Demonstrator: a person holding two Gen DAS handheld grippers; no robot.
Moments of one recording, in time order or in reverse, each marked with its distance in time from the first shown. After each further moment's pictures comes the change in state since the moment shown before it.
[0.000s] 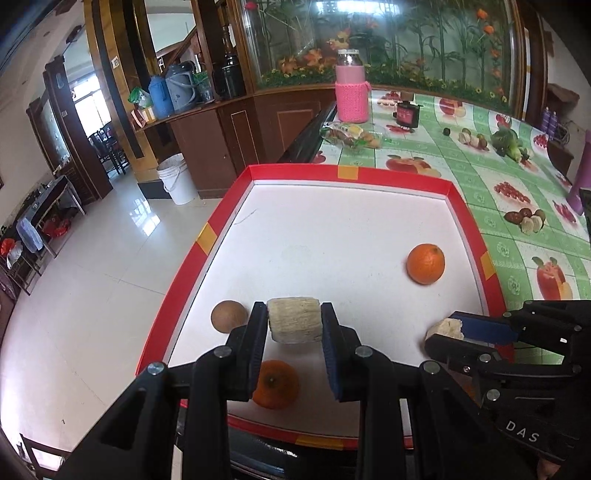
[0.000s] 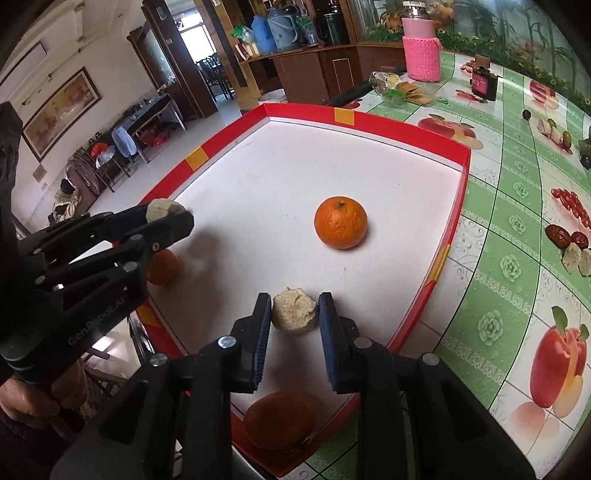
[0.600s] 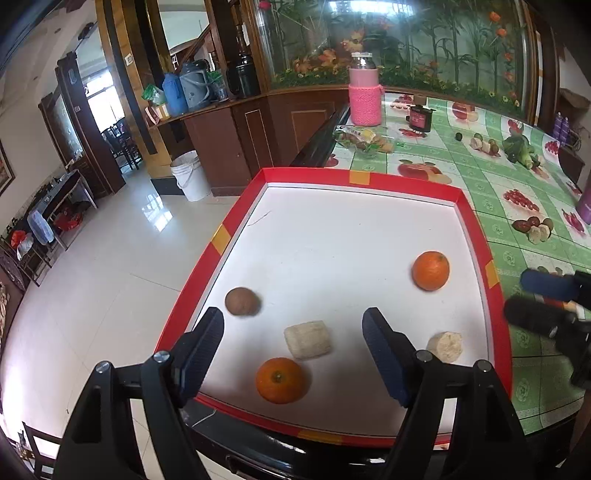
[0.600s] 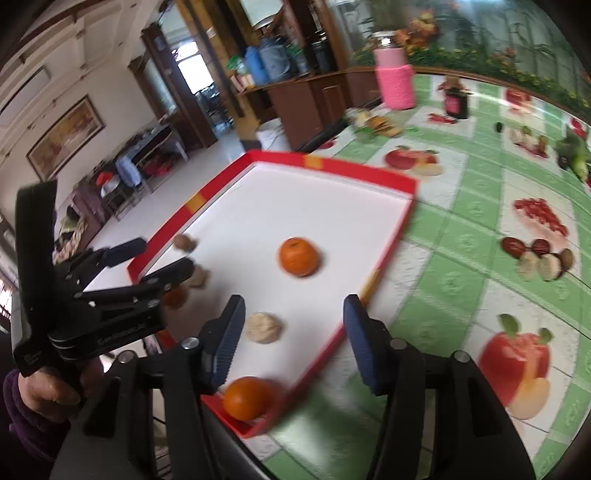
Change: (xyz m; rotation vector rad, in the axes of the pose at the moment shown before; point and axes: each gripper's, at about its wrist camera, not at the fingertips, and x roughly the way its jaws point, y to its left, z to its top) left arm -0.013 0.001 0.004 -0.024 -0.002 0.043; right arm -0.056 -0.031 0.000 0.062 -0.136 0.011
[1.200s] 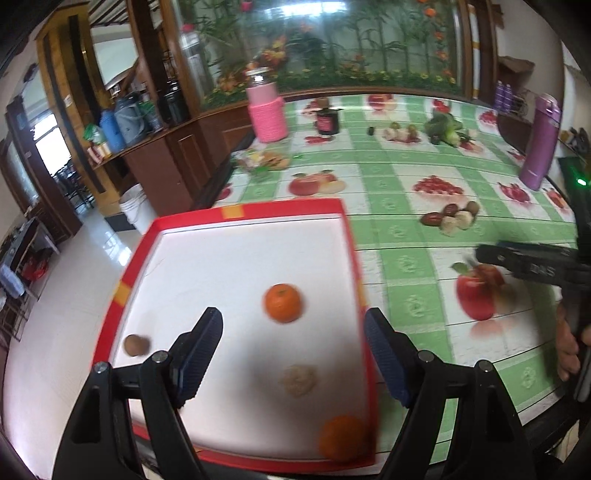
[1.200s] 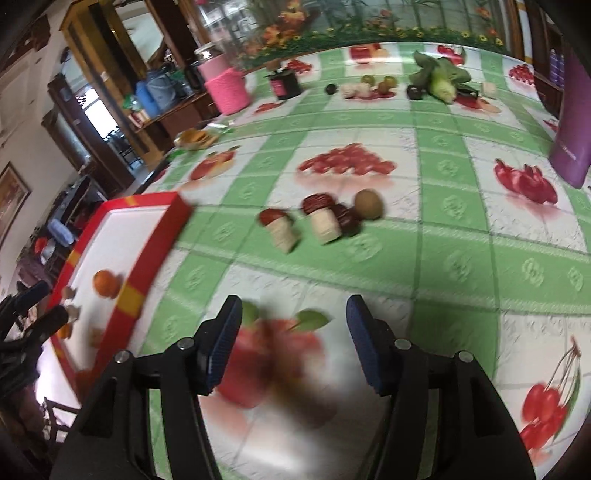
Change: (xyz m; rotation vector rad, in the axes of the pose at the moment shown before) left arm -0.025 -0.107 0.021 0.185 -0.030 -0.169; right arm -0.042 -0.169 -0.023 0.268 -0.013 -0.243
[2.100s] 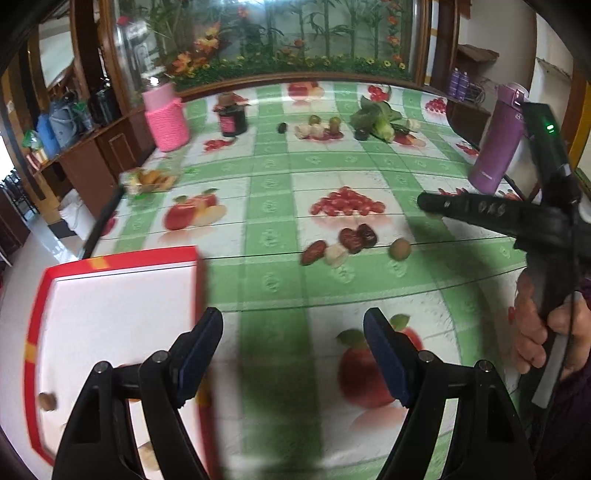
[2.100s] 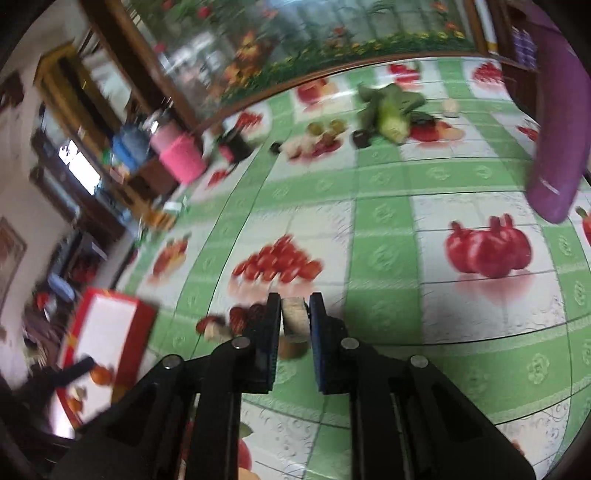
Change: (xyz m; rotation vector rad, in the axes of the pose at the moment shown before) left arm 0.050 -0.095 0.064 0.038 0.079 -0.204; right arm -0.016 -0.075 0.072 0.194 -0.122 0.015
